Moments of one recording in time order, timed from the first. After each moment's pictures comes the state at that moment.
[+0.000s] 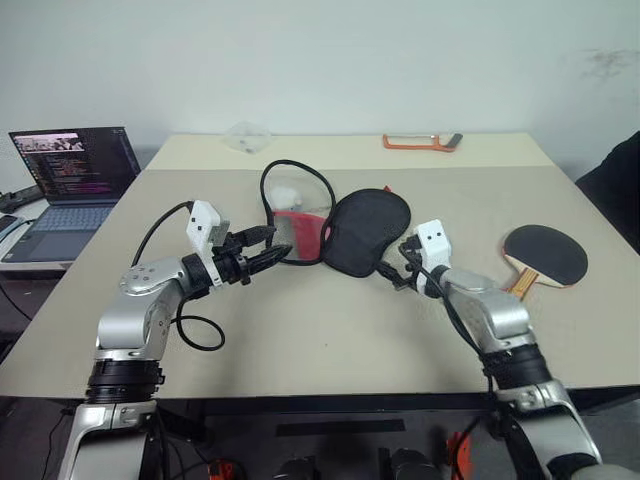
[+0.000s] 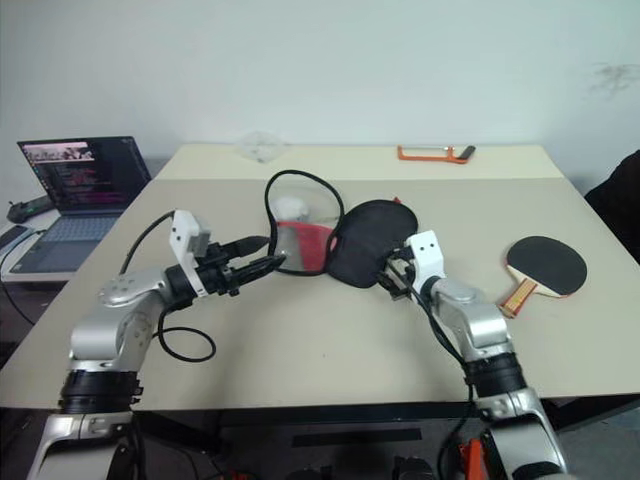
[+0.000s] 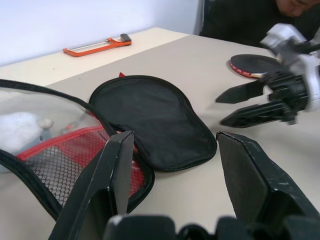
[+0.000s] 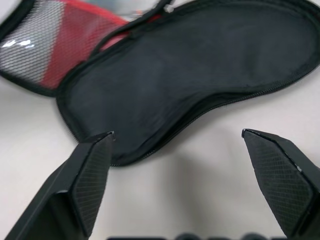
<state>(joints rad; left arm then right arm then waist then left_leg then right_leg) -0.51 0.59 0.14 0.11 -0.42 0.35 -0.94 -0.67 -0.20 0.05 0.31 0.25 0.61 0.30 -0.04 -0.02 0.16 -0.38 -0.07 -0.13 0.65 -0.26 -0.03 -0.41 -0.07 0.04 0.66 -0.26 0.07</state>
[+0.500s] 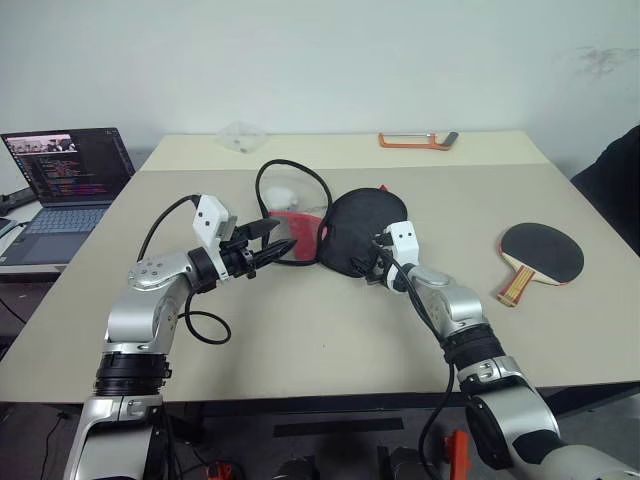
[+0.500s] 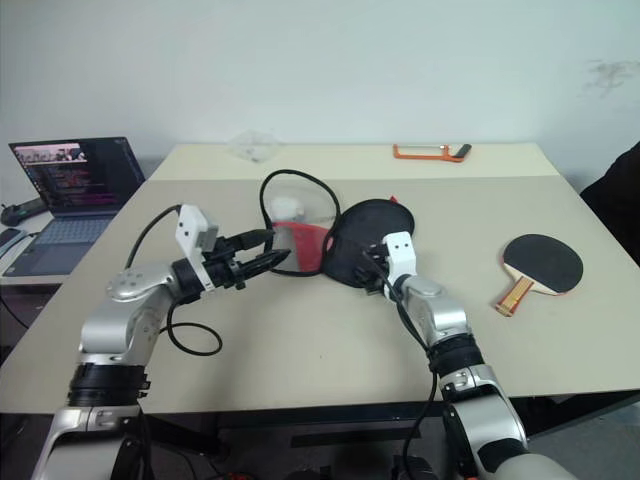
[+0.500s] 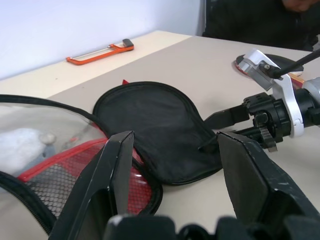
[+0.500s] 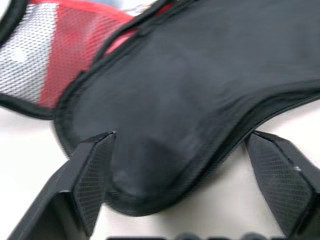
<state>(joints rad) -0.54 0.57 0.11 0.13 -0.40 0.32 -0.93 -0.77 -0.07 0.05 0.52 0.22 0.51 0.33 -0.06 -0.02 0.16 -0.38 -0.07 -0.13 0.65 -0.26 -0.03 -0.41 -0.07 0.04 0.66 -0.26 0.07</state>
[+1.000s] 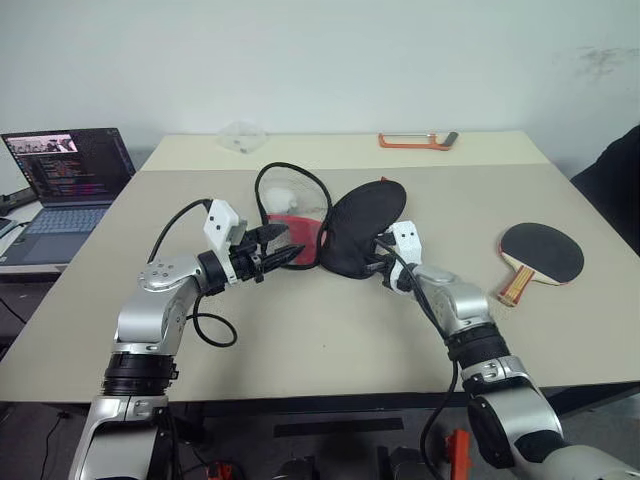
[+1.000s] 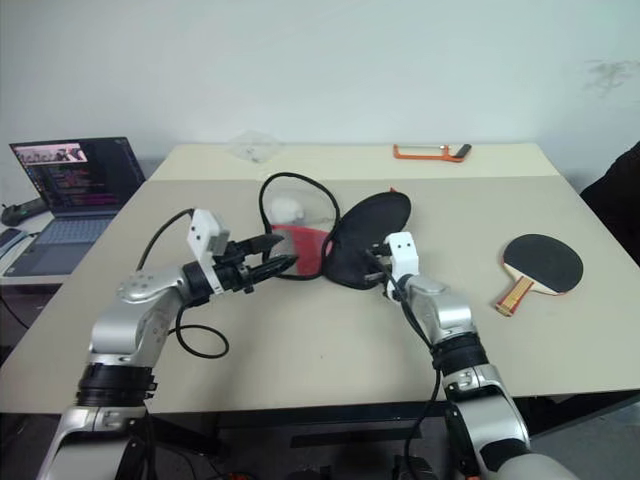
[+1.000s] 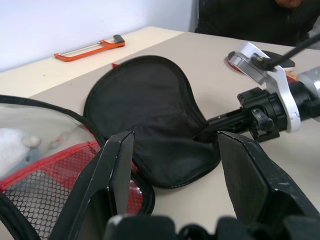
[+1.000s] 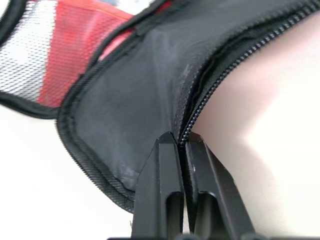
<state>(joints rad) -0.54 0.55 0.08 0.13 -0.39 0.32 -0.93 -0.76 -0.13 0.02 0.46 0.22 0.65 0.35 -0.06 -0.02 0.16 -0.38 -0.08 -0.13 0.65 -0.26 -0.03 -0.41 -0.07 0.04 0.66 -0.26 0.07</state>
